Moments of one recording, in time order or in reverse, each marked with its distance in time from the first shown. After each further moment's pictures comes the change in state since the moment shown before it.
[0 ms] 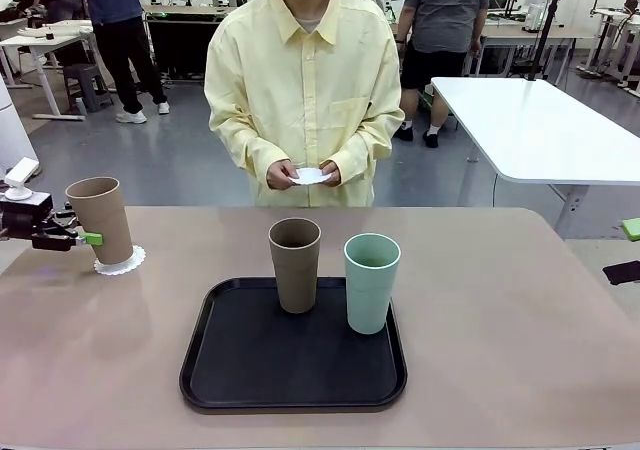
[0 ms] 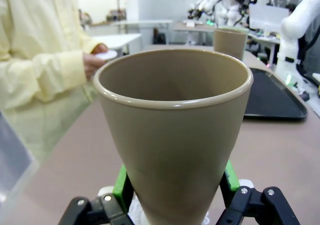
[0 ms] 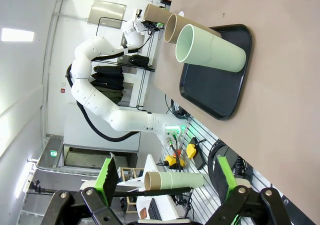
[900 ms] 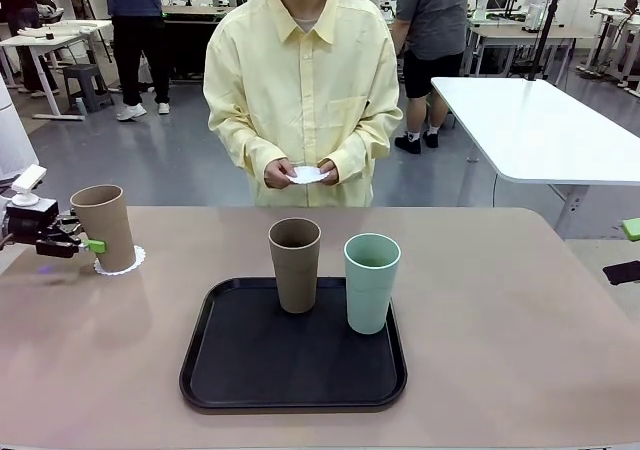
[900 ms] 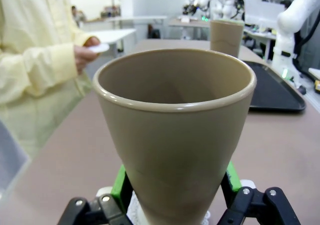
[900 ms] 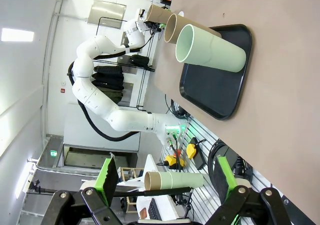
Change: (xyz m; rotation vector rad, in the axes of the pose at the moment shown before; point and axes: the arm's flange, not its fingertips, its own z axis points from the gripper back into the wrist) left arm -0.011 0.004 -0.004 -0.029 0.022 0.003; right arm 0.000 0.000 0.000 0.000 0.000 0.000
